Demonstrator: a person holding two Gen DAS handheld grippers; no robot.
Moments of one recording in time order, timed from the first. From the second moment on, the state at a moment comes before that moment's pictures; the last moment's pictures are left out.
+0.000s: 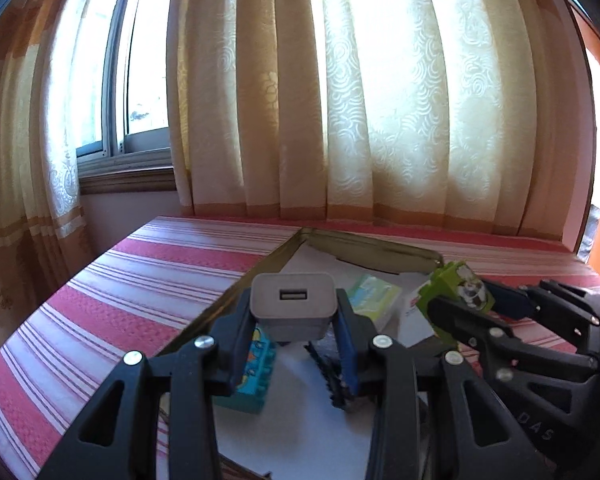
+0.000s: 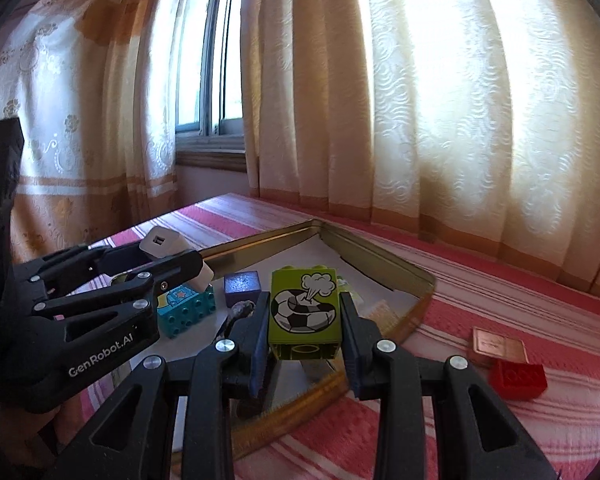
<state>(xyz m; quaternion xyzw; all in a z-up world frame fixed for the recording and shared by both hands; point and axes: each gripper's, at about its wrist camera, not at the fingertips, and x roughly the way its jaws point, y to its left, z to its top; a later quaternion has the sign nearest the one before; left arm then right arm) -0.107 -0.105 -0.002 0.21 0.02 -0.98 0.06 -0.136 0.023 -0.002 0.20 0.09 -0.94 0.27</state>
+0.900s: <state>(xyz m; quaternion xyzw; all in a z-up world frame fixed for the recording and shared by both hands) -0.129 -0.064 0.006 0.24 0.00 -0.97 0.06 -0.183 0.095 -0.002 0.25 0.06 -0.95 0.16</state>
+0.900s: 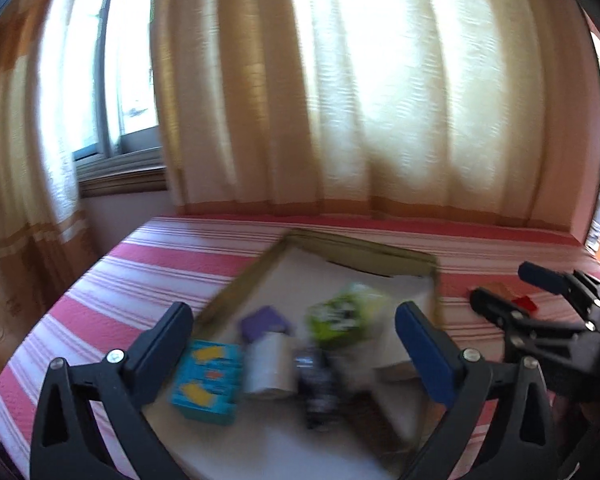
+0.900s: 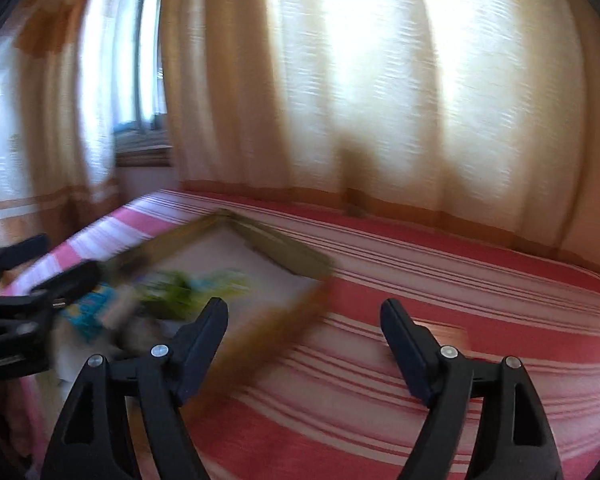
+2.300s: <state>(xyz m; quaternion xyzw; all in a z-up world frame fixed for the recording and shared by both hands) -0.267 0.146 -0.053 0.38 -0.05 -0.92 -0.09 -0.237 0.297 -0.040 0.38 -0.08 -0.92 -0.03</state>
